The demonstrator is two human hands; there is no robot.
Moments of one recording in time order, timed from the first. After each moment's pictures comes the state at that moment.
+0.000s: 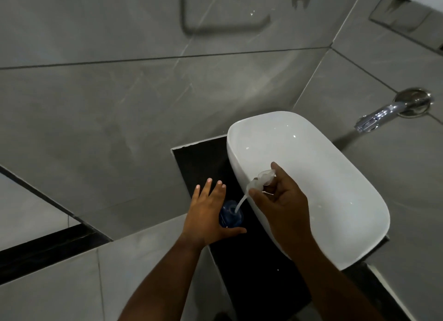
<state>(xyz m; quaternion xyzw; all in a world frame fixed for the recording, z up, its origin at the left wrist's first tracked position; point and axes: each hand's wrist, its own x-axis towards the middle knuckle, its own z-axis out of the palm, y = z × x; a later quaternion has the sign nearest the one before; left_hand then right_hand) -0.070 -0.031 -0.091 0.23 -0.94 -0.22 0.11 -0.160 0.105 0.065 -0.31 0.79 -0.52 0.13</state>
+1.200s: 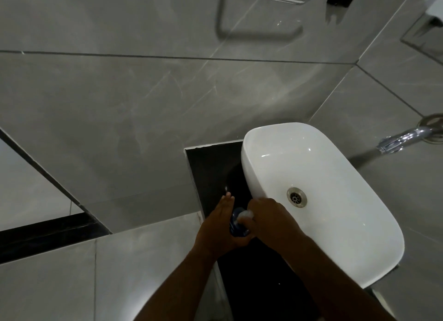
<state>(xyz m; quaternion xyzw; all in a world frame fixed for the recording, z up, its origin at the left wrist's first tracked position) -0.065 -0.005 -0.097 0.26 -0.85 -0.43 0.16 -0.165 0.061 0.045 -0.51 0.84 -0.02 0.21</state>
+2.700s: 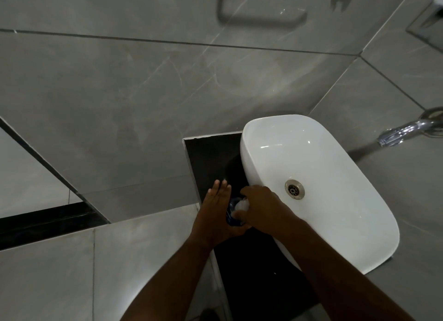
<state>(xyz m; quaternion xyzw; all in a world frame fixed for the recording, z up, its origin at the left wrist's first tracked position) -0.064 -0.009 -0.098 0.26 -0.90 -0.33 0.14 -0.166 0.054 0.042 -0.49 0.84 -0.02 0.24</state>
